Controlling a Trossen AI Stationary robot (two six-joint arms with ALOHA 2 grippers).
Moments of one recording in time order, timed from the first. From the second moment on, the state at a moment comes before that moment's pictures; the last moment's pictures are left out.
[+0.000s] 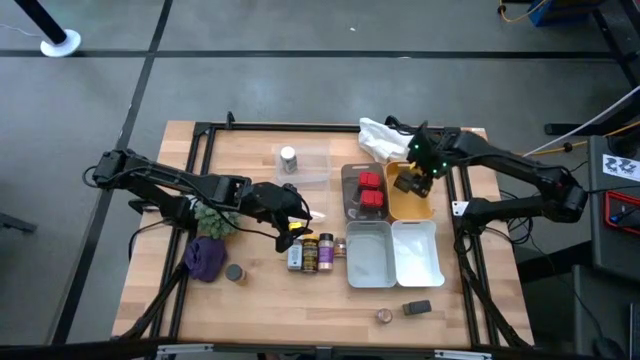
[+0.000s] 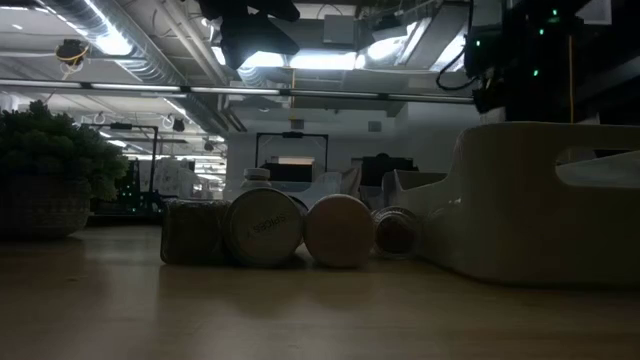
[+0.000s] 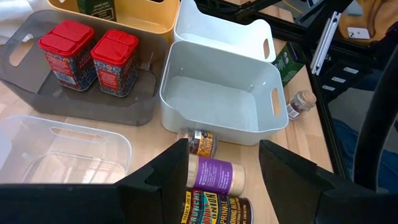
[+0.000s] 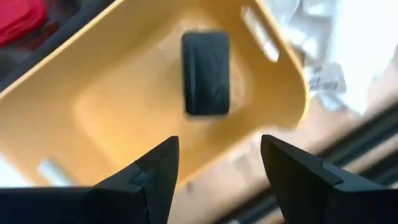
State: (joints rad) left arm -0.15 1.36 1.03 -0.25 -0.07 -0.34; right arm -0.59 1.15 0.93 -1.15 0.05 -0.01
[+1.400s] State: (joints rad) left arm -0.15 1.36 1.03 -0.25 -0.07 -0.34; right arm 0.81 1.26 1.04 -0.89 0.05 0.84
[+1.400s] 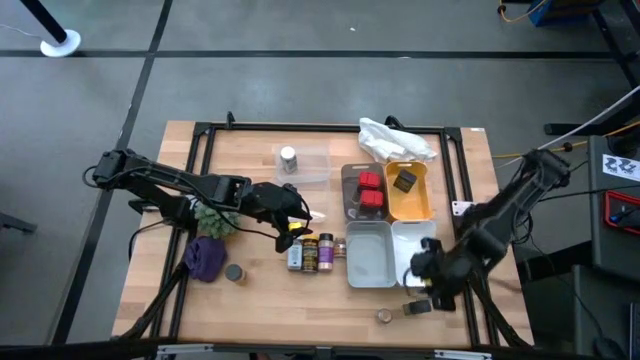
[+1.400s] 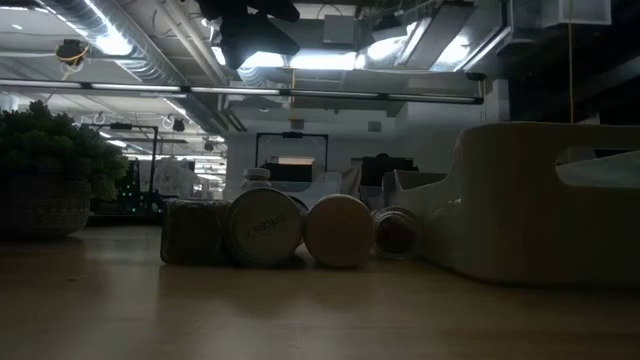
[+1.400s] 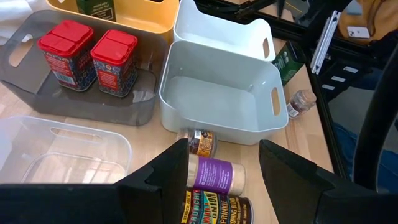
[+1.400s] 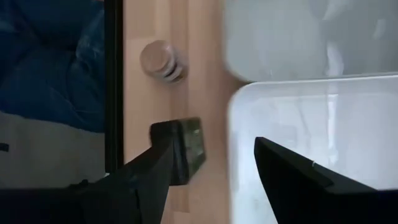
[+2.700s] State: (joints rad) left arm -0.15 1.36 1.03 -0.25 -0.07 -0.34; right arm 0.94 1.62 1.03 -0.75 -0.01 0.99
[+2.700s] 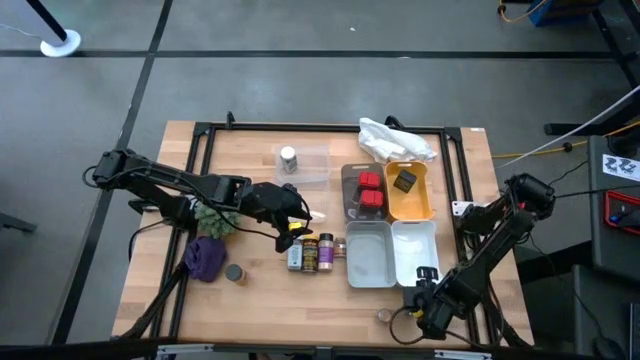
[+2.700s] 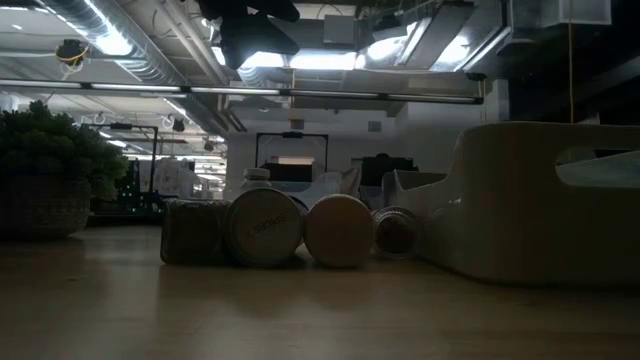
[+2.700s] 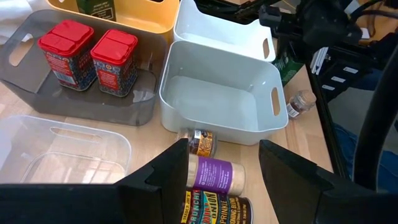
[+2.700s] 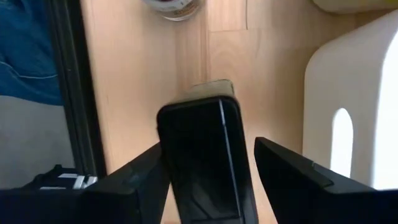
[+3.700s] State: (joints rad) left arm -0.15 1.36 1.03 -0.25 -0.07 -0.34; right arm 0.78 1.59 1.38 -1.26 0.01 0.76
